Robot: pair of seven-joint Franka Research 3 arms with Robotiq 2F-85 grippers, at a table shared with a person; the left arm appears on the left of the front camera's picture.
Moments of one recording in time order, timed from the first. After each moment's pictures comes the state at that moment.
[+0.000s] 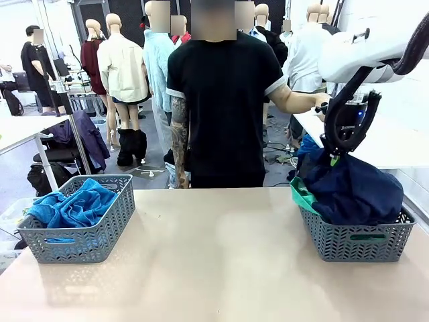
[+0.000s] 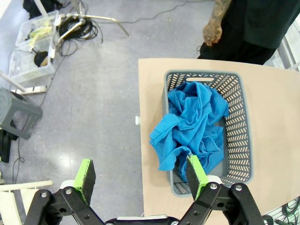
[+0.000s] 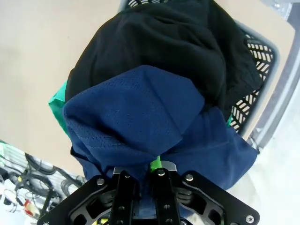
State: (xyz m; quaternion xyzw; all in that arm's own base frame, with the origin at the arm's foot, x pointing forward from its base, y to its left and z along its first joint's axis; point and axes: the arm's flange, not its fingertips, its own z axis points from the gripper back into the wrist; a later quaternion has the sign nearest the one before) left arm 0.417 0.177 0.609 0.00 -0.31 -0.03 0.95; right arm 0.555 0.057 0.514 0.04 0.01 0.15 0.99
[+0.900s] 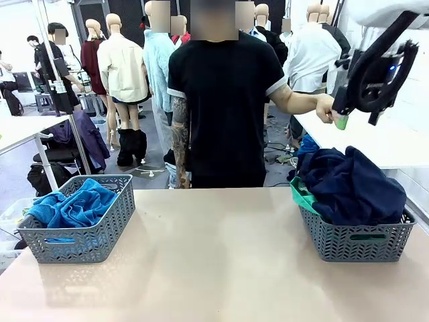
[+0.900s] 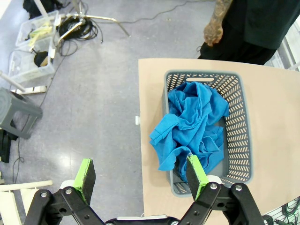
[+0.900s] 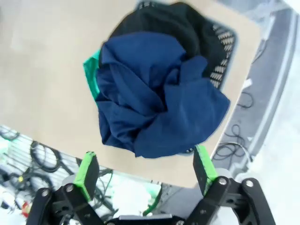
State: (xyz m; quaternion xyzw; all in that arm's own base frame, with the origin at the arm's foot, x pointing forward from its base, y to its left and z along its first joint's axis) left arm 0.416 0.178 0.609 0.00 -0.31 -0.03 0.95; right arm 0.472 0.041 0.636 0.03 -0.08 0.15 0.99
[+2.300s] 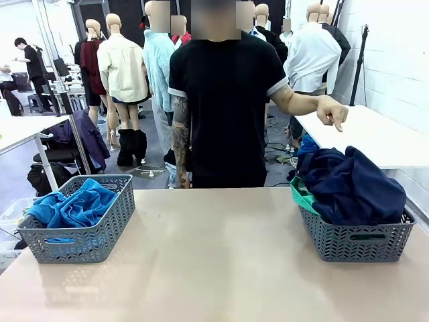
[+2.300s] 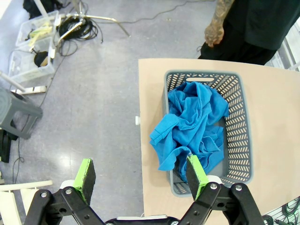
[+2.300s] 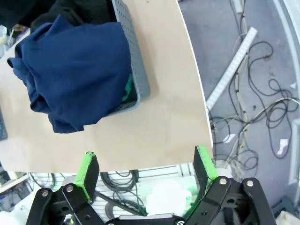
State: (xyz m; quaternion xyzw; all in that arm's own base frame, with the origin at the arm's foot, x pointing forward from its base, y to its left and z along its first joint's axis) left arm 0.416 0.178 0.609 0.00 -0.31 -0.03 0.95; right arm 0.319 -0.156 0.586 0.11 -0.15 -0.14 0.97
